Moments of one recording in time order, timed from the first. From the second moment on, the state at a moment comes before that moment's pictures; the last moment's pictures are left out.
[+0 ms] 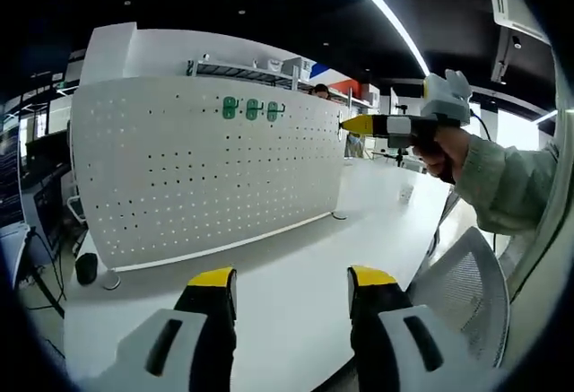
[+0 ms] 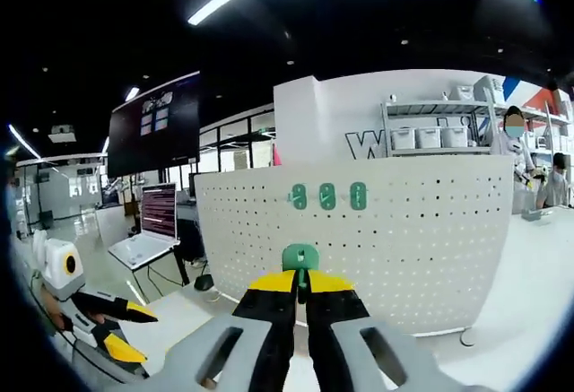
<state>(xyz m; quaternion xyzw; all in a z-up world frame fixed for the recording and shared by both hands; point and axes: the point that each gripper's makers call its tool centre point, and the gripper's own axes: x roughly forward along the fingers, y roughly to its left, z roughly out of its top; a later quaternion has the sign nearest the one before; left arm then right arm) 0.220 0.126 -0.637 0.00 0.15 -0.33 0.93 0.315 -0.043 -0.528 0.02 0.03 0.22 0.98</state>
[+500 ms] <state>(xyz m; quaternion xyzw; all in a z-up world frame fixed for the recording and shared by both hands) 0.223 0.134 -0.651 -0.01 0.17 -0.31 0.93 0.350 -0.061 -0.527 0.02 0.02 0.18 0.98</state>
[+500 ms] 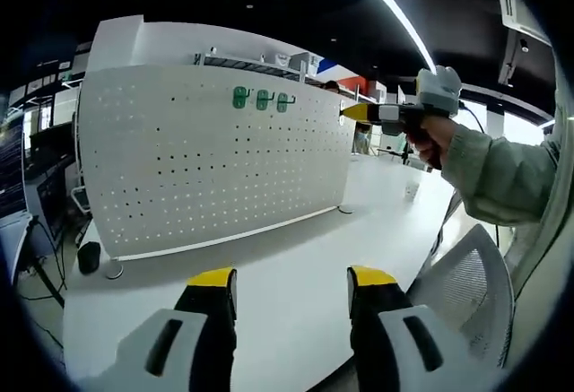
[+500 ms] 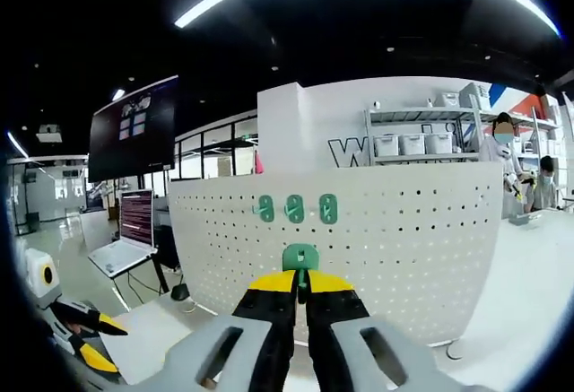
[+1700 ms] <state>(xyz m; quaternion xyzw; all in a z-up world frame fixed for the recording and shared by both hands) 0.238 0.133 -0.671 -0.02 0.20 -0.32 0.93 0.460 -0.102 -0.499 0.00 -0.03 0.09 1.00</state>
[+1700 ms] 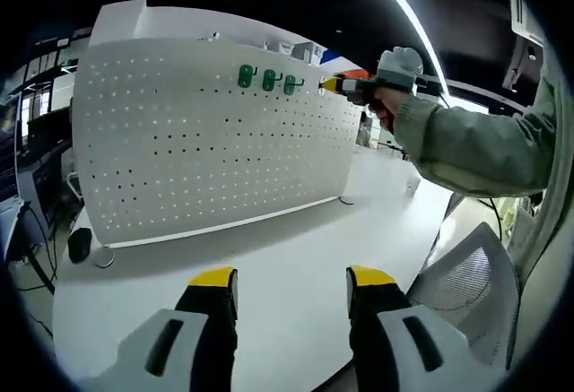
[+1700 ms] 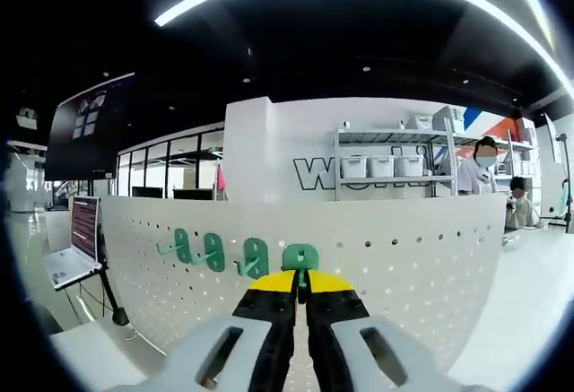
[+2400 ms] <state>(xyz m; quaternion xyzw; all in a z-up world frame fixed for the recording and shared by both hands) 0.248 0.133 -0.675 -0.02 0.20 -0.32 0.93 0.490 -0.102 -0.498 -0.01 -0.02 0.08 1.00</state>
